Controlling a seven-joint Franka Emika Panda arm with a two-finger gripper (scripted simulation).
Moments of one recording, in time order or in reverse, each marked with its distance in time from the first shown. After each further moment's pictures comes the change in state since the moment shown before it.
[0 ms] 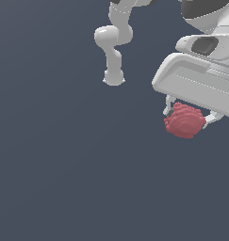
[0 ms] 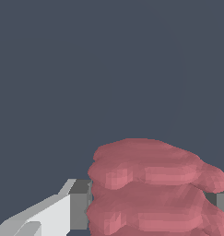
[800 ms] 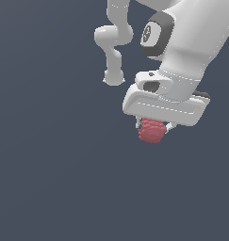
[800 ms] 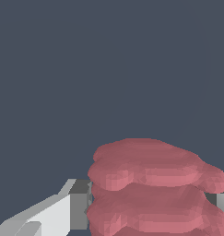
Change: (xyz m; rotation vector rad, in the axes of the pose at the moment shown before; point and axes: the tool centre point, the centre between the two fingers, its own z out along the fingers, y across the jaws) arm -0.043 0.039 0.079 0.078 -0.054 -0.173
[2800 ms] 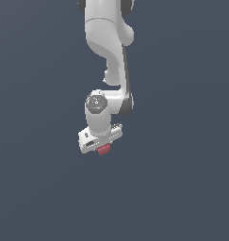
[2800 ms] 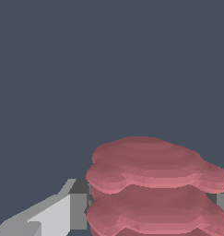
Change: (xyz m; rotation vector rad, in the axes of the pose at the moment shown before) arm -0.122 0.127 0.259 0.235 -0.188 -0.557
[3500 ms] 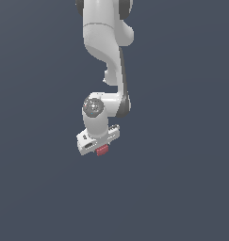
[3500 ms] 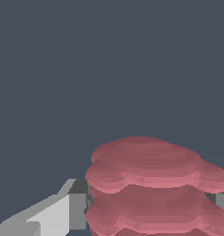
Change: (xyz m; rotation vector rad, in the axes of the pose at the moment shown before) arm -0.007 0.007 0.014 0.012 -0.010 -0.032
